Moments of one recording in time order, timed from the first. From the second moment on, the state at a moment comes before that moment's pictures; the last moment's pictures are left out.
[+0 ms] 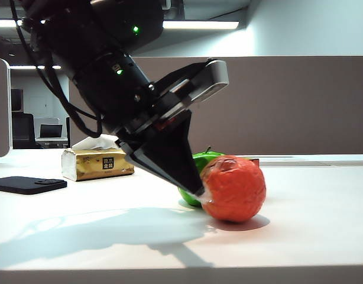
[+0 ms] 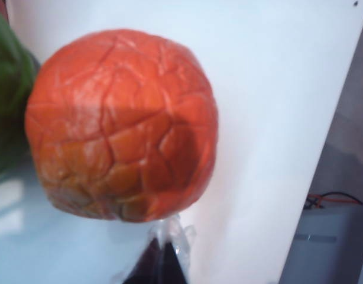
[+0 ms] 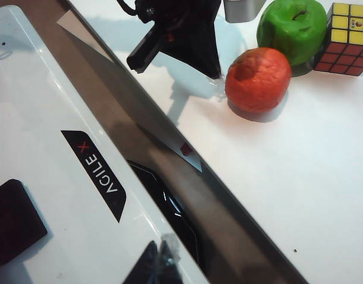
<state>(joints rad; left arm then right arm) -0.80 1.59 0.91 -0.26 0.33 0.17 1.06 0.59 1.03 -1.22 0.03 0.16</state>
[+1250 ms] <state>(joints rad) -0.83 1.63 0.91 -0.07 0.35 0.07 1.06 0.58 1.03 -1.22 0.03 0.16</state>
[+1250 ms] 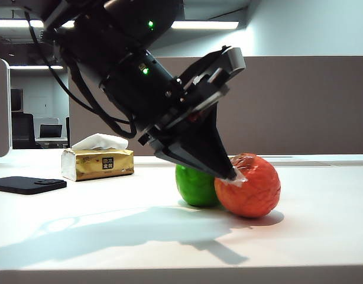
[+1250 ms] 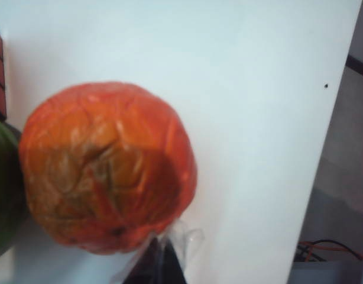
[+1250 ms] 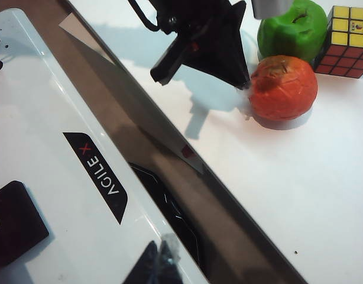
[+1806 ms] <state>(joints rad) -0.83 1.66 0.91 0.02 0.33 0.07 1.06 0.58 1.03 -1.22 0.04 0.16</state>
